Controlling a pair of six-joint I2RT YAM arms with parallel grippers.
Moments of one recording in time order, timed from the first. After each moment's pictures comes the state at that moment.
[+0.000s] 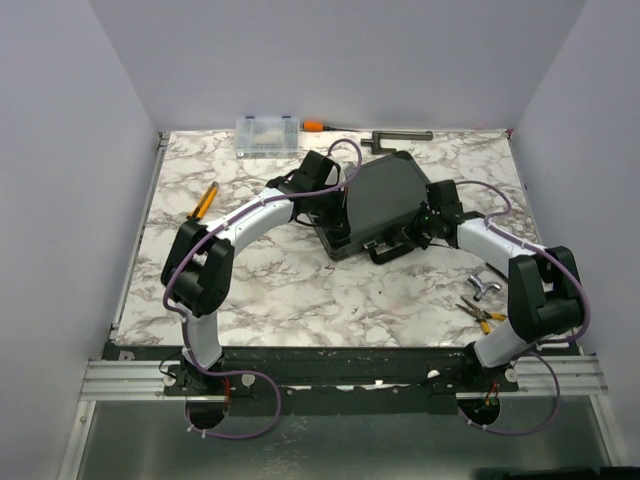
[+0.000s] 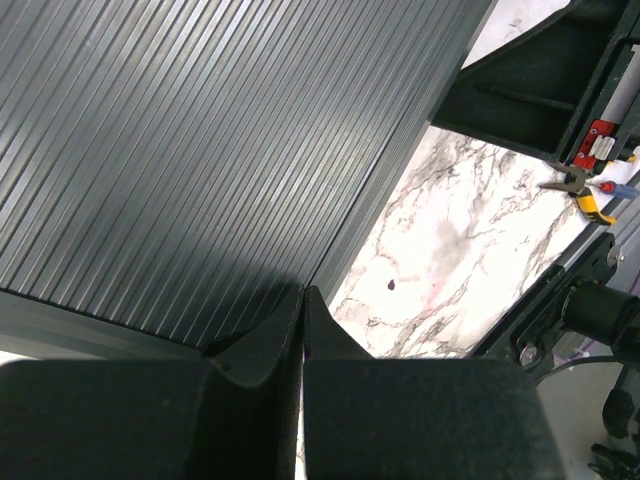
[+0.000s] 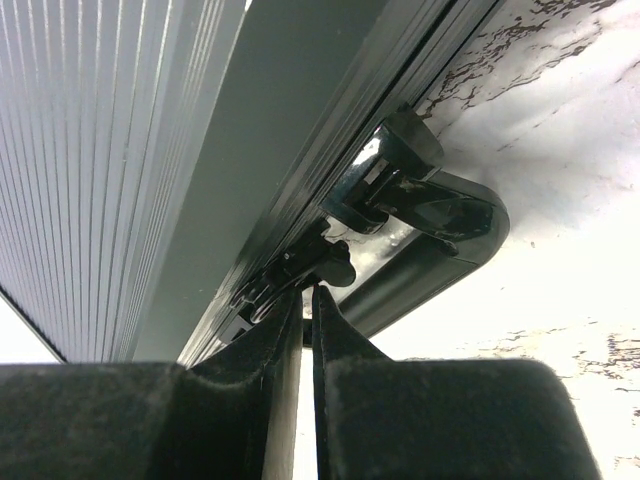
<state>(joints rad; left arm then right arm) -0.60 1.87 1.47 -0.48 0.43 -0.36 0.24 1.58 0.91 -0.26 -0.17 0.94</state>
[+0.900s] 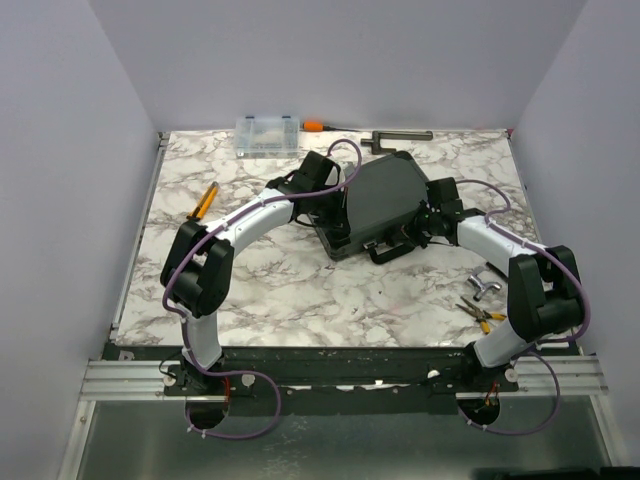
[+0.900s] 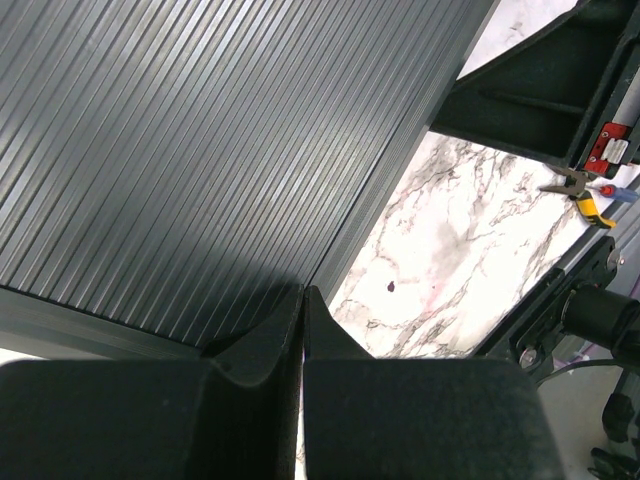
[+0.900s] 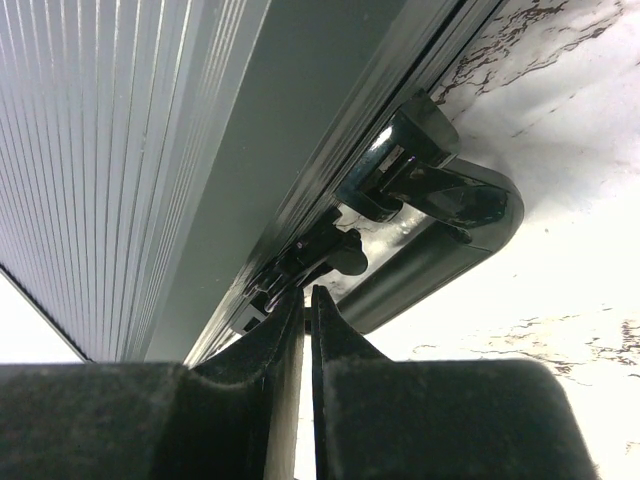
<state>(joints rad) -0.60 1.86 1.46 -0.47 0.42 -0.37 0.24 1.58 0.94 -0.30 -0.20 0.95</state>
